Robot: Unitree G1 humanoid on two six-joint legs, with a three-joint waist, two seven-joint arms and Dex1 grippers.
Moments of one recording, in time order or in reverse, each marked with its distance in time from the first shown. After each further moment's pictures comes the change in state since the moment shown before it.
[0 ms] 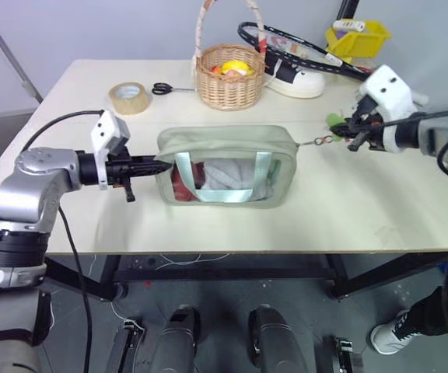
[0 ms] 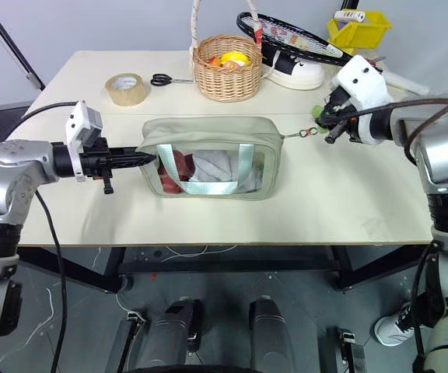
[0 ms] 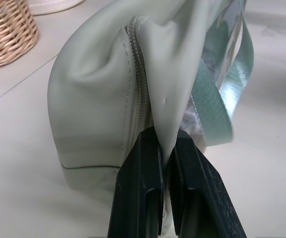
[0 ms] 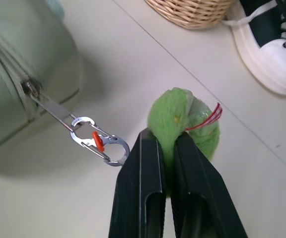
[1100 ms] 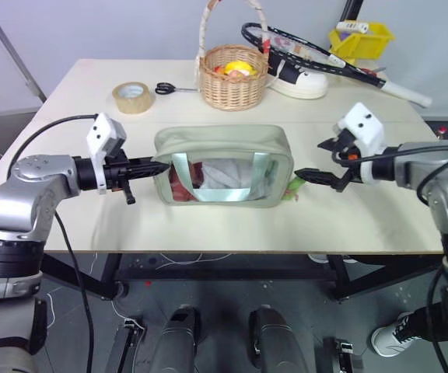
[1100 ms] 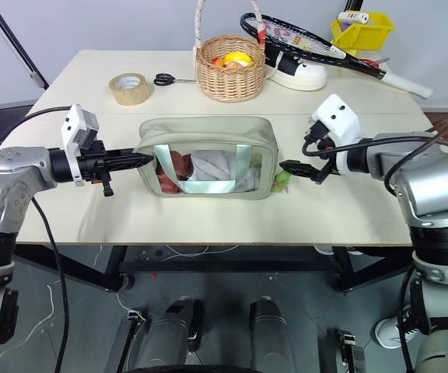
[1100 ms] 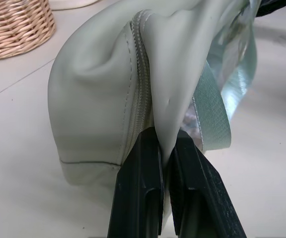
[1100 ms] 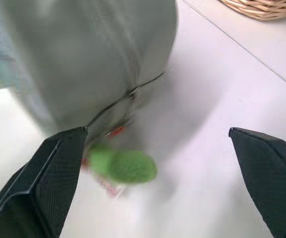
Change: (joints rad) left arm 0.048 0.014 0.040 -0.076 -0.064 0.093 0.071; right arm 0.112 0.112 -0.118 -0.158 0.144 0.148 0.058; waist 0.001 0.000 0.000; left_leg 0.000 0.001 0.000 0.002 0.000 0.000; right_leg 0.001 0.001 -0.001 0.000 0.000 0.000
